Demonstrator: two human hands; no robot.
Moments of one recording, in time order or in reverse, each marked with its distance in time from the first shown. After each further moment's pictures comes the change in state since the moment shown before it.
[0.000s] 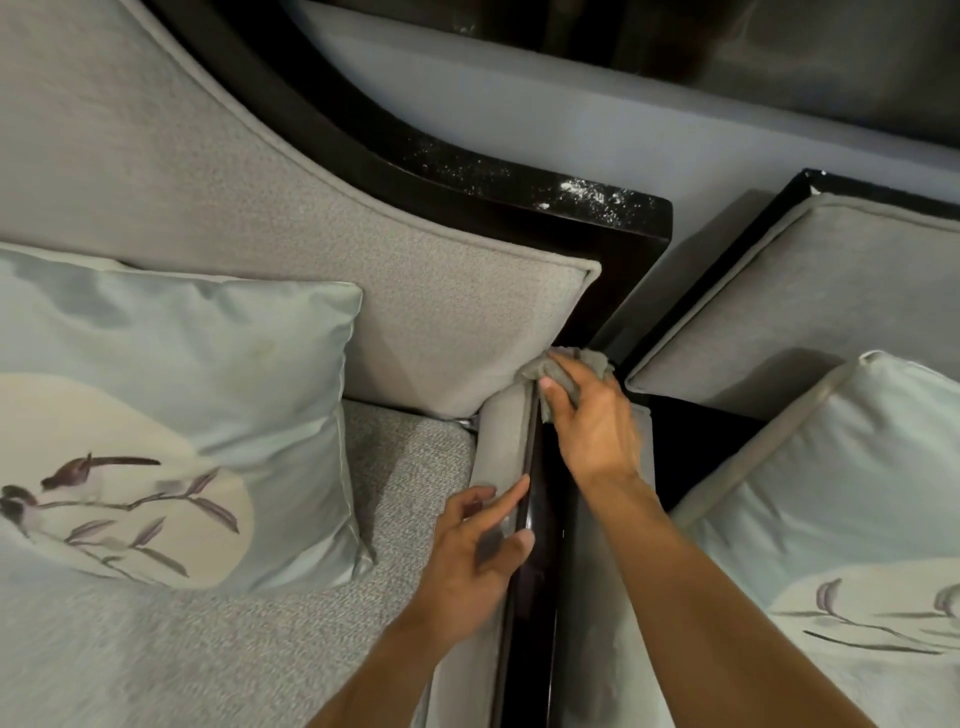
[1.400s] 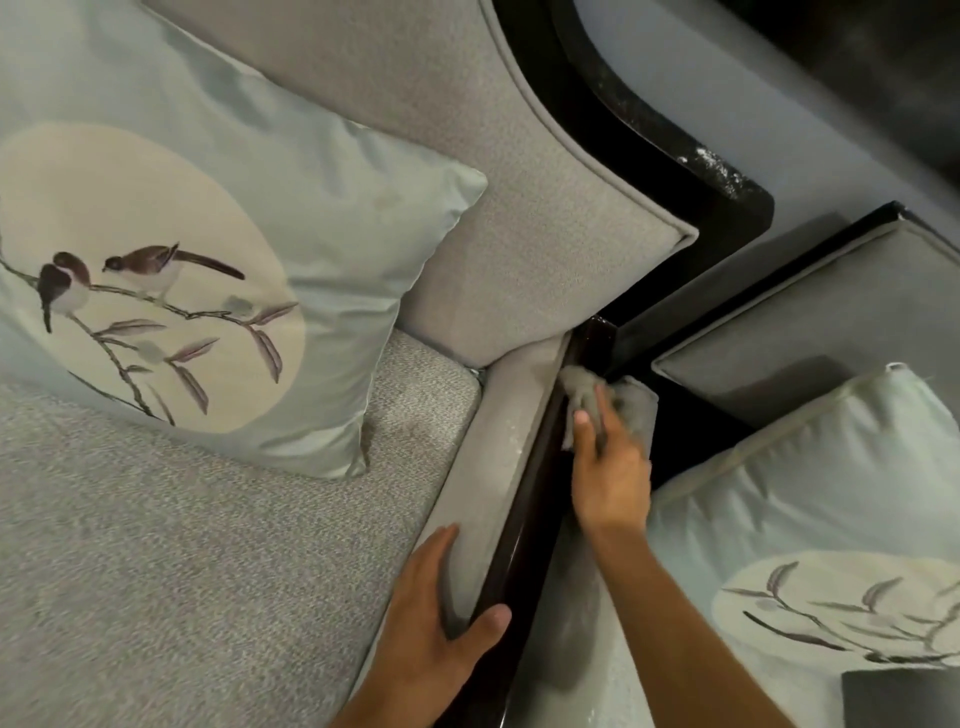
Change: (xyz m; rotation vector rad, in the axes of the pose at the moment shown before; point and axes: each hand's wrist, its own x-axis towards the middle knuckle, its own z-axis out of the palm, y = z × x) left_hand -0.129 -0.070 0.045 -0.212 0.248 -0.130; right_hand -0.096 0.022 0.006 -0.078 0.048 -0.045
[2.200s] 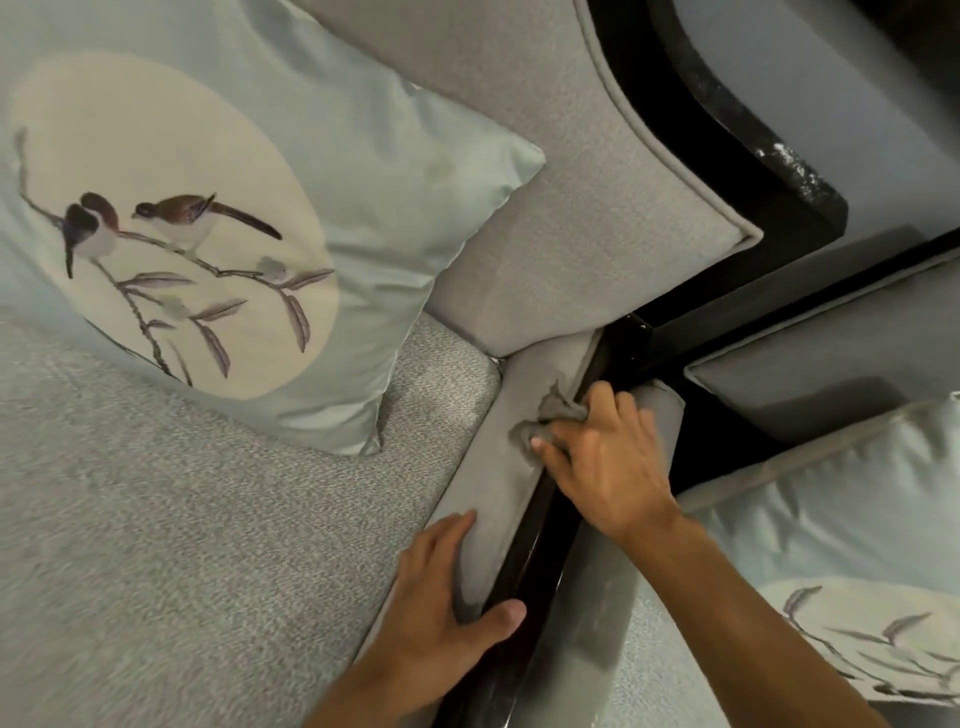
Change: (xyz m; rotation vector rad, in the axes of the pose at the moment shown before) left_hand 0.006 0.008 -0.012 0.093 -0.133 -0.016; right_hand 0.003 -0.035 -0.015 -0.742 -0.134 -0.715
